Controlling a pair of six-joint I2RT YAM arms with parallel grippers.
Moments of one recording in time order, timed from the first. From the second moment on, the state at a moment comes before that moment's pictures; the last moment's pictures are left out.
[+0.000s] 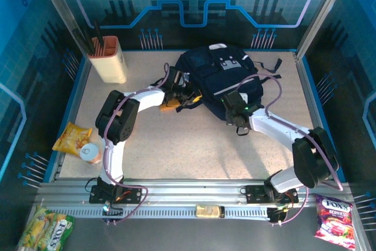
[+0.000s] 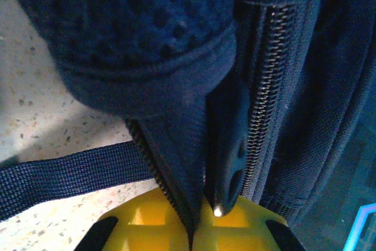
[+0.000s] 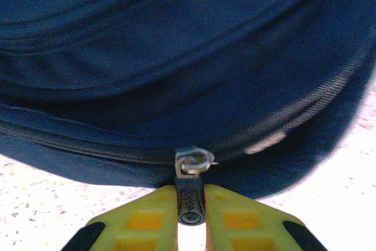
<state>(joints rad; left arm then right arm) -0.42 2.08 1.37 -0.04 0.57 -1.08 0.51 1.45 0.90 -0.61 0.37 0.59</state>
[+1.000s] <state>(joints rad) -0.36 2.12 1.44 -0.12 0.57 -1.01 0.45 1.47 0.96 -0.62 0.26 0.36</state>
